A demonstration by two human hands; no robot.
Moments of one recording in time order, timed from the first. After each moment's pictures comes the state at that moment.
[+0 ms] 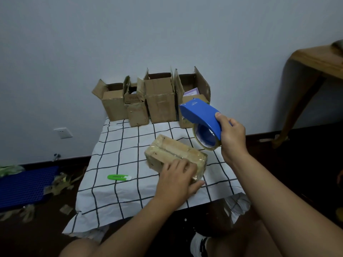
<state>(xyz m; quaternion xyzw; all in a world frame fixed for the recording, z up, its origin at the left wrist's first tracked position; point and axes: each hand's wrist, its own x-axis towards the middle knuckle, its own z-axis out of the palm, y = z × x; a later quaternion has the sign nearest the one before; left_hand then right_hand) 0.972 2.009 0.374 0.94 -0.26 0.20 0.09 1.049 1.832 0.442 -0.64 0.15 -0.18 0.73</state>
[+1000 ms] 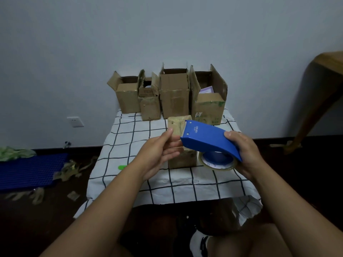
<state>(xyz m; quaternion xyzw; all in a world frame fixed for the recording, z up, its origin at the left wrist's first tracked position) 1.001 2.073 0.452 0.62 0.07 -0.12 0.77 1.013 1.830 0.432 -0.62 0.00 0.02 0.79</state>
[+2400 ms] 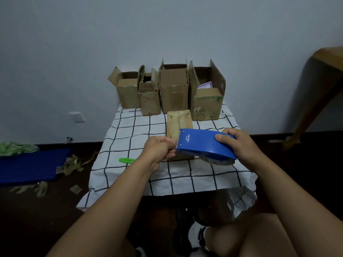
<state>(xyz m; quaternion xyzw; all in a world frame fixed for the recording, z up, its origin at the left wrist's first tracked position) 1.000 2.060 0.437 0.72 0.19 -0.07 0.67 1.007 1.813 0.432 -0.80 -0.09 0.02 0.59</state>
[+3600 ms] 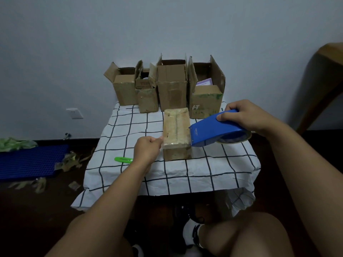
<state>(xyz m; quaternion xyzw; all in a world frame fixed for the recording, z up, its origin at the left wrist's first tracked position) 1.018 2.071 0.406 0.78 0.21 0.05 0.58 1.075 1.785 0.492 -0.91 -0.15 0.02 0.38</state>
